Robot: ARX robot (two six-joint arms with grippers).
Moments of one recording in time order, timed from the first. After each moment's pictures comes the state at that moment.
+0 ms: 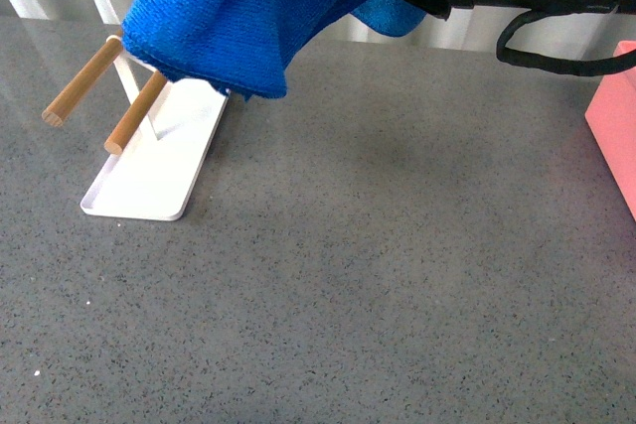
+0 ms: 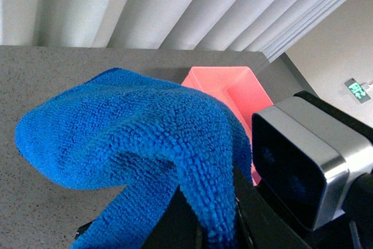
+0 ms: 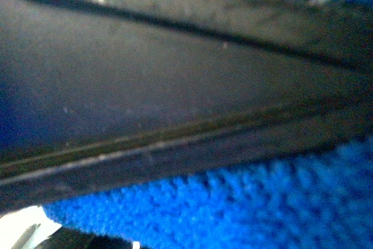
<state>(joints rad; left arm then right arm) -0.42 1.69 1.14 0.29 0.44 -0.40 0.31 1.89 0.90 0.86 -0.83 0.36</state>
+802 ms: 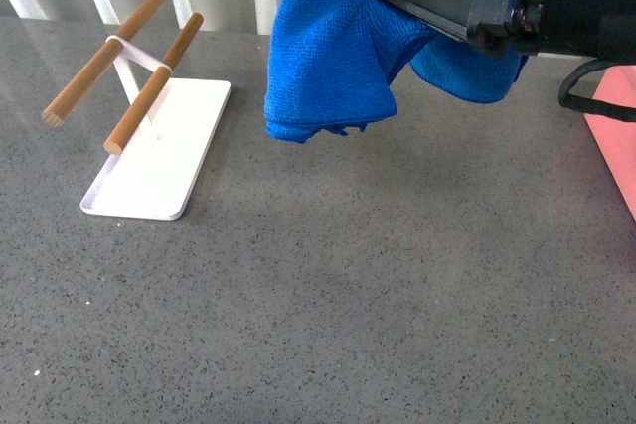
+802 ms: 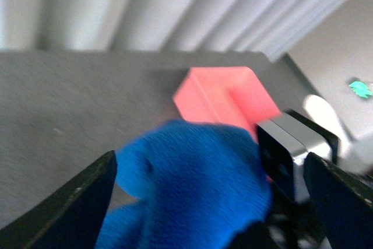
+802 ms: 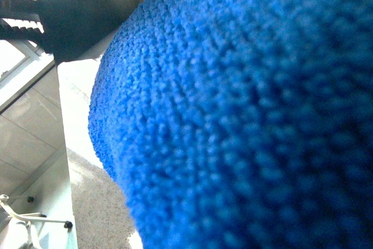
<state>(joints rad) -0.43 1.68 1.13 0.31 0.39 -0.38 0.23 1.84 0.78 0.83 -0.78 0.37</state>
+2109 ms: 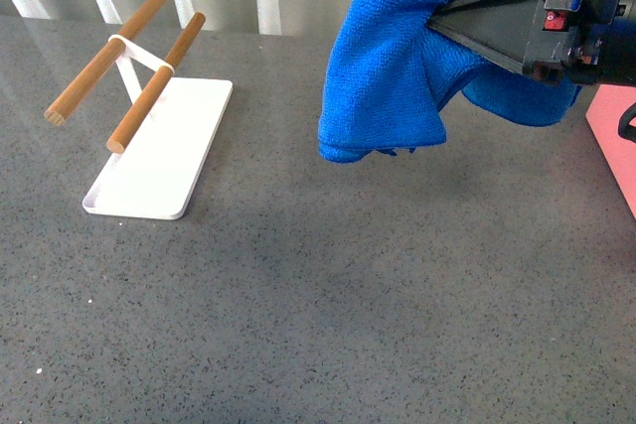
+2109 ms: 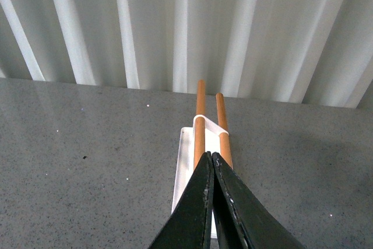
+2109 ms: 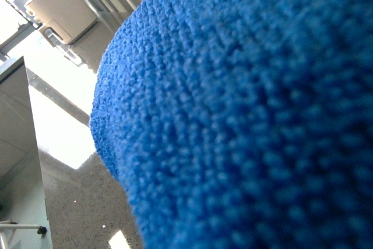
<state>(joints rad) -0.09 0.85 0.10 0.74 -0.08 -0.01 0.17 1.78 0.70 0.79 -0.74 0.30</state>
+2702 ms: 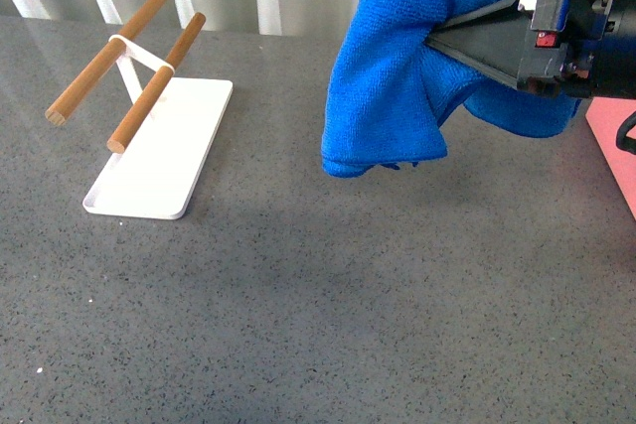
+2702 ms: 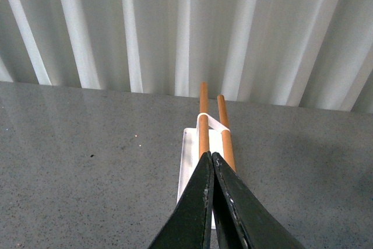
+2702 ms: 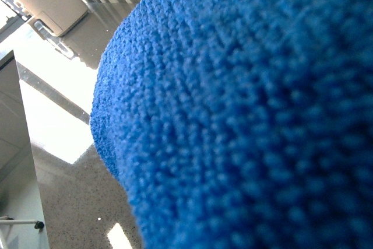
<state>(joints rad) 0.00 0.55 0.02 0.54 0.00 -0.01 0.18 1.78 0.71 0.73 -0.72 0.27</state>
